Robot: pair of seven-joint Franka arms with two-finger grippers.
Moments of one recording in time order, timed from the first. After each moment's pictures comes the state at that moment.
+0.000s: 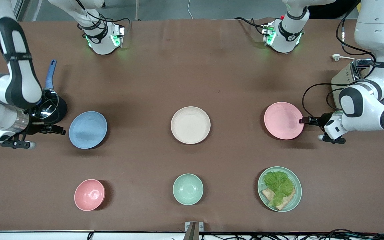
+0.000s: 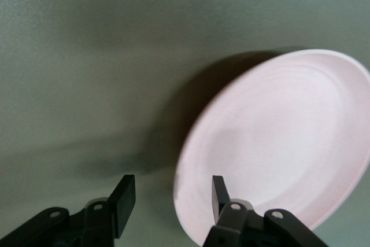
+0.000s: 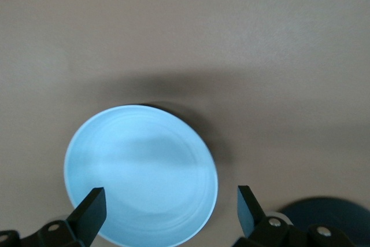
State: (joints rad) left arm 0.00 0.48 0.14 -2.02 -0.37 2.15 0.49; right arm -0.15 0.37 -0.06 -1.91 0.24 2.15 -0.30
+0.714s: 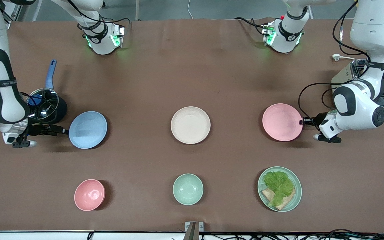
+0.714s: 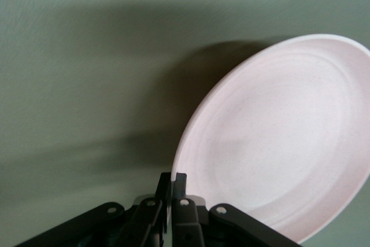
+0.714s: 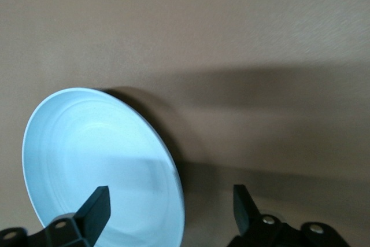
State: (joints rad) left arm -0.01 0.42 0.08 -2.03 -0.37 2.17 0.41; right arm -0.28 0.54 -0.06 -1.92 0.54 2.17 -0.67
